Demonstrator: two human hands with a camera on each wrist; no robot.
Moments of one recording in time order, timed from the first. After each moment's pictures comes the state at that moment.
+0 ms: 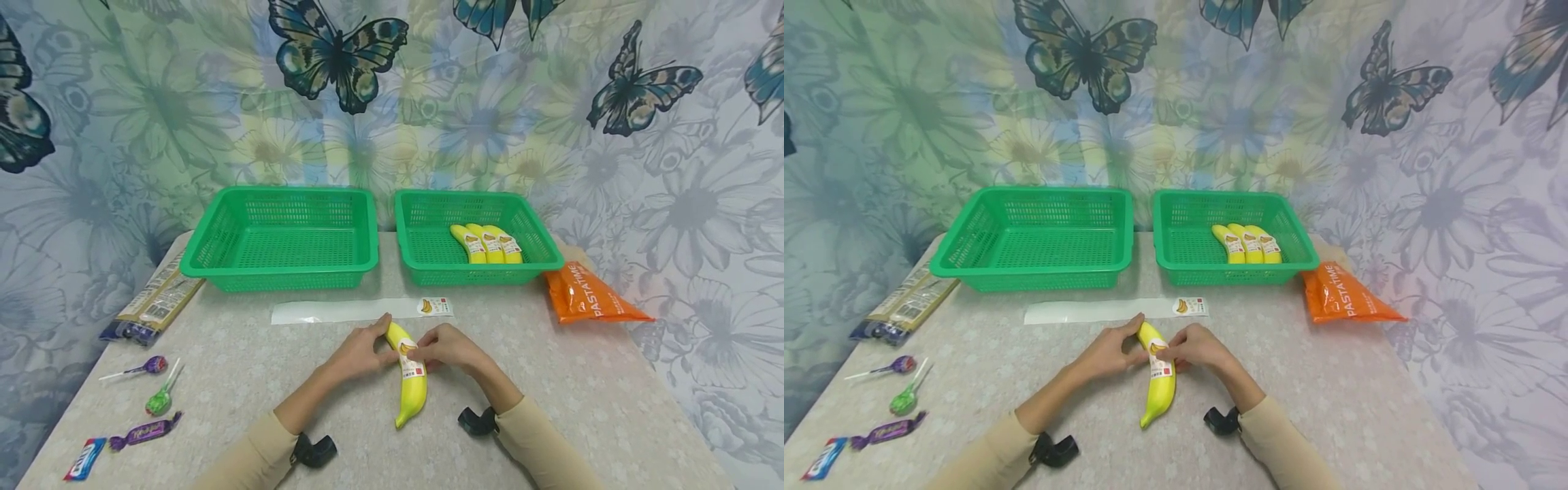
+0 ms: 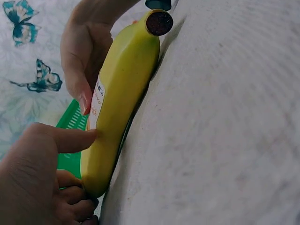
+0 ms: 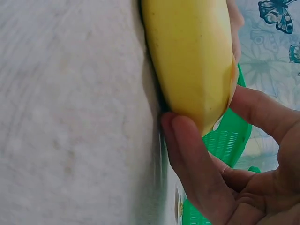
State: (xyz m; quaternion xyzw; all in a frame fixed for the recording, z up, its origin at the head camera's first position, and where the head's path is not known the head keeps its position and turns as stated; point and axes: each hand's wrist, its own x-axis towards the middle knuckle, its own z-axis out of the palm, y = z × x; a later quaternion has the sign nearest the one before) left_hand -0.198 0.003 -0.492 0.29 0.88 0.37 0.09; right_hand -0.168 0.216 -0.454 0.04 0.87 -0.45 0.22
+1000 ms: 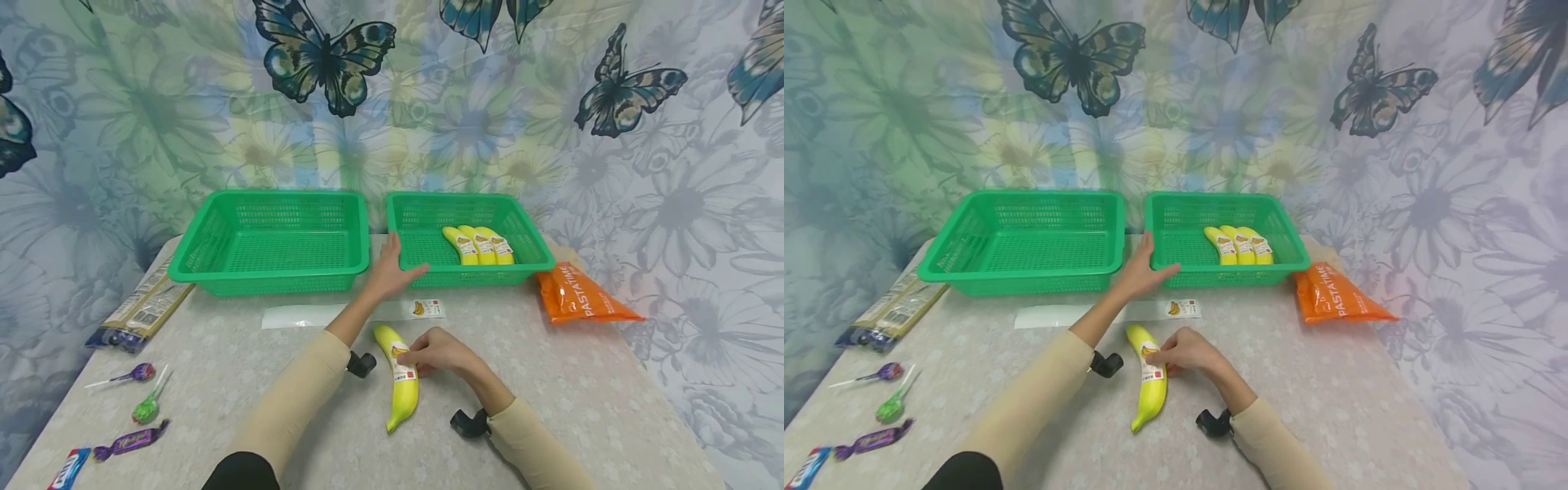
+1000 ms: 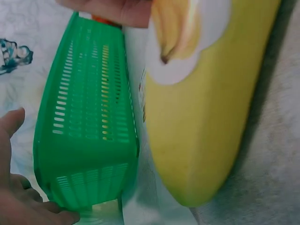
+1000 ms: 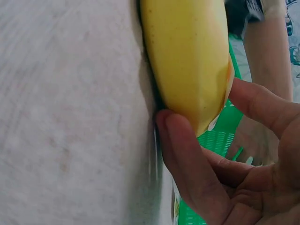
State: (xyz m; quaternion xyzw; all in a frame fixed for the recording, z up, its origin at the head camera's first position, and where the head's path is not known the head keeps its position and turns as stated) left_hand -0.300 0.085 -0.426 0.20 0.88 0.42 0.06; right_hand -0.167 0.219 -0.456 0.01 0.86 -0.46 0.23
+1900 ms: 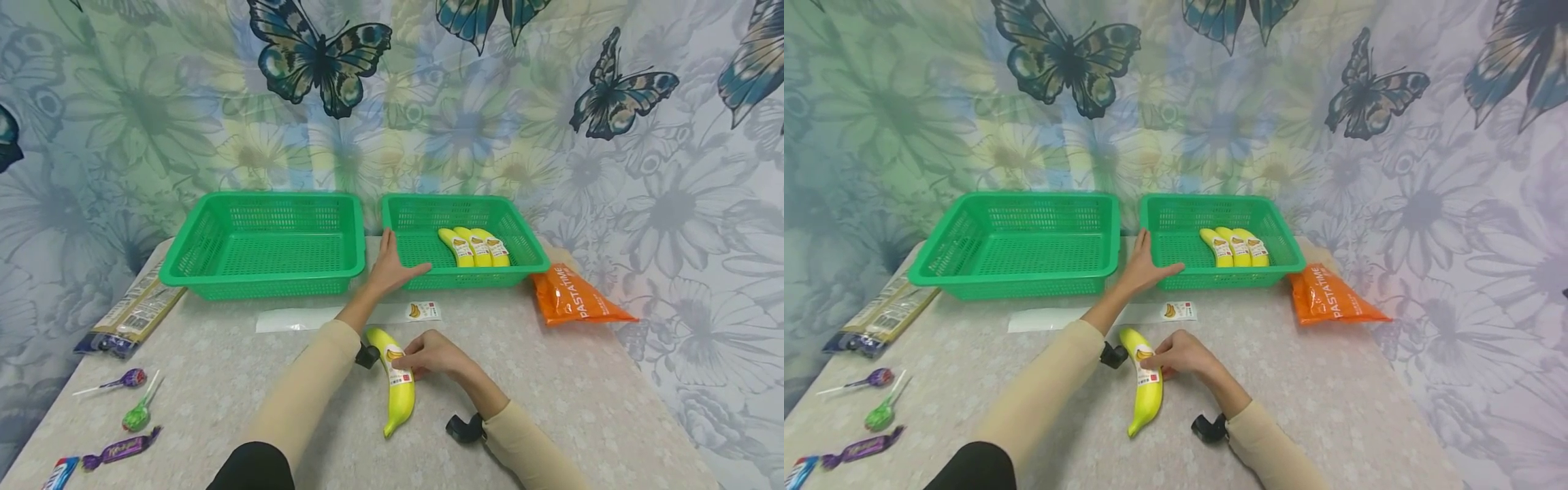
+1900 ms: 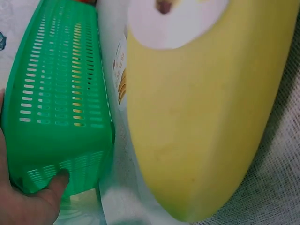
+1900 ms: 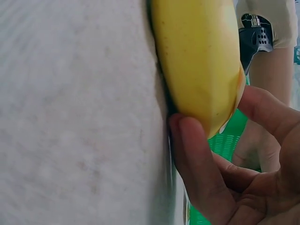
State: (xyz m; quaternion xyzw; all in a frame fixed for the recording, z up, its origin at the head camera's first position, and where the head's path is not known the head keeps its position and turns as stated) left_hand -0.323 0.100 -0.438 0.18 0.87 0.46 0.06; right_hand -0.168 0.217 -0.461 0.02 0.85 -0.48 0.22
